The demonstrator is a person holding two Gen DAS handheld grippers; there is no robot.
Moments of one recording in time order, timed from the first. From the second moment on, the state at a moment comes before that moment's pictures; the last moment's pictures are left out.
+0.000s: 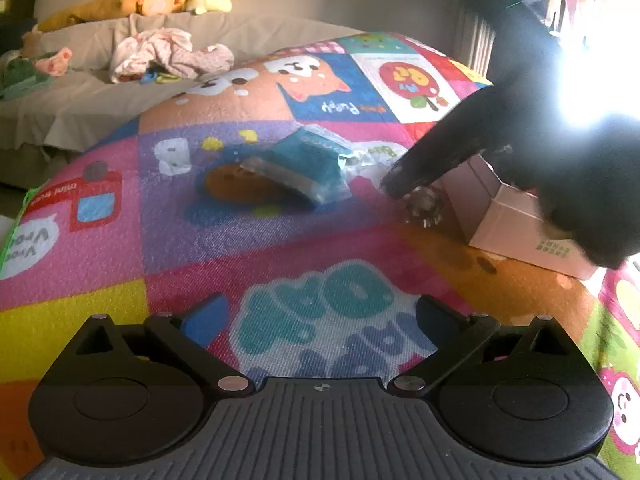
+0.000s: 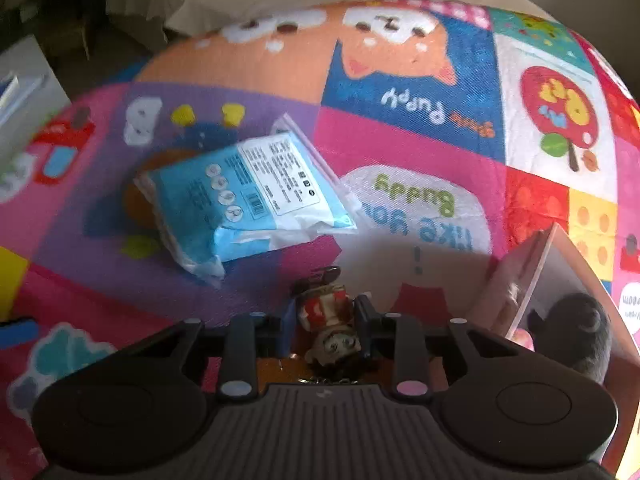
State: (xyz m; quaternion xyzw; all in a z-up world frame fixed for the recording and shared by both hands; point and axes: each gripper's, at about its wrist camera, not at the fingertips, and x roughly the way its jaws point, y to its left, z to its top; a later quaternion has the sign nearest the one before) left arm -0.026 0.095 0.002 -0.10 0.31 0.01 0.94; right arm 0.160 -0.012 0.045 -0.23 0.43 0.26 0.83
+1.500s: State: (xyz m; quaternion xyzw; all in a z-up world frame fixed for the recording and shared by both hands) left arm 0.100 0.061 0.019 0.10 0.31 0.06 0.95; right arm -0.023 -0.245 -0.003 -0.01 0.36 0.16 0.92
